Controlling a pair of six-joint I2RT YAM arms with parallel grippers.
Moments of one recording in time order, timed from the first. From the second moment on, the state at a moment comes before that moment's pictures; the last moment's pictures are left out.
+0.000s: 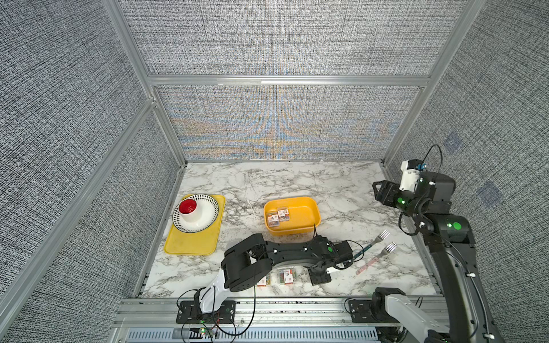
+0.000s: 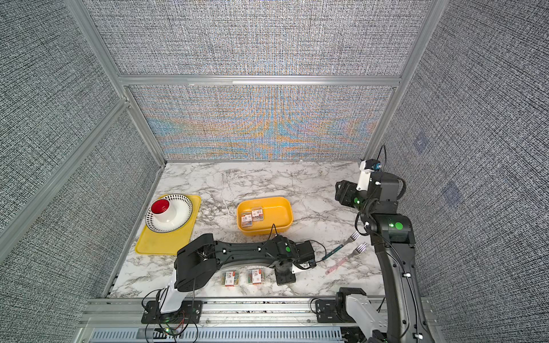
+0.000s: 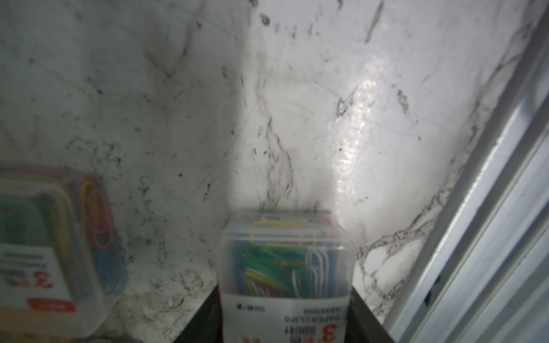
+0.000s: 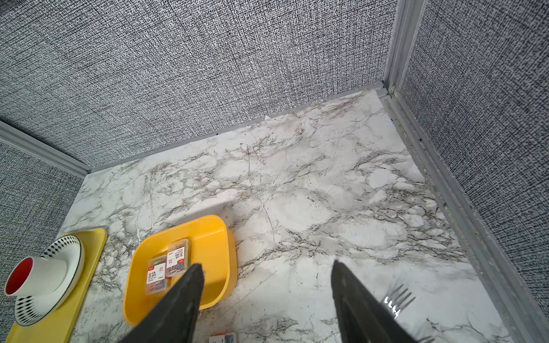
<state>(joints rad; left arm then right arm) -1.33 2.12 1.60 -0.96 0.03 0.10 -0.04 0.97 1.27 -0.80 -0.13 0.26</state>
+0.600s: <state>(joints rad) -1.33 2.12 1.59 -0.95 0.05 0.11 -0.04 0.97 1.26 -0.80 -0.14 0.27</state>
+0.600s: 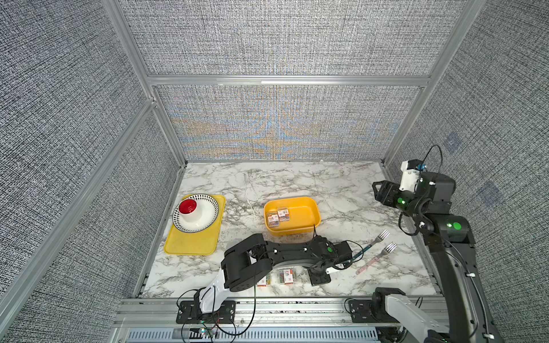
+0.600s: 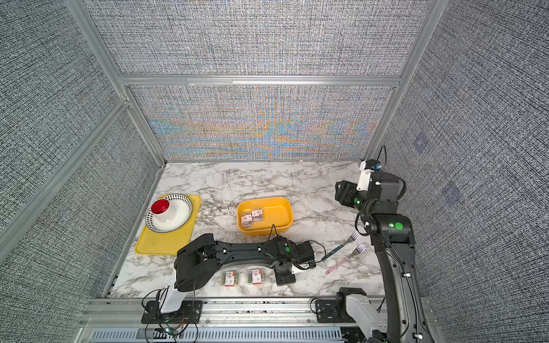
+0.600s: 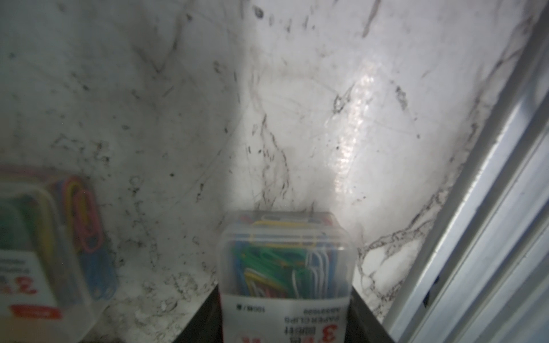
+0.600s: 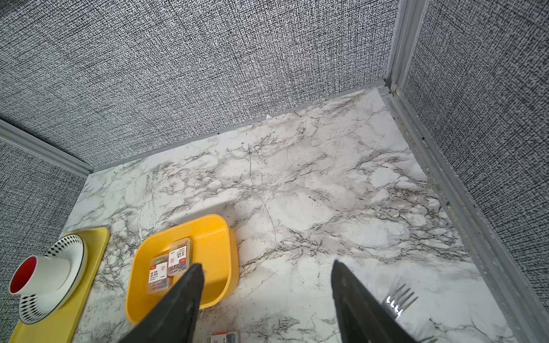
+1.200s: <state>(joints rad) -1.33 2.13 1.59 -0.95 0.05 0.13 -0.05 0.97 1.26 -0.80 -0.14 0.27</state>
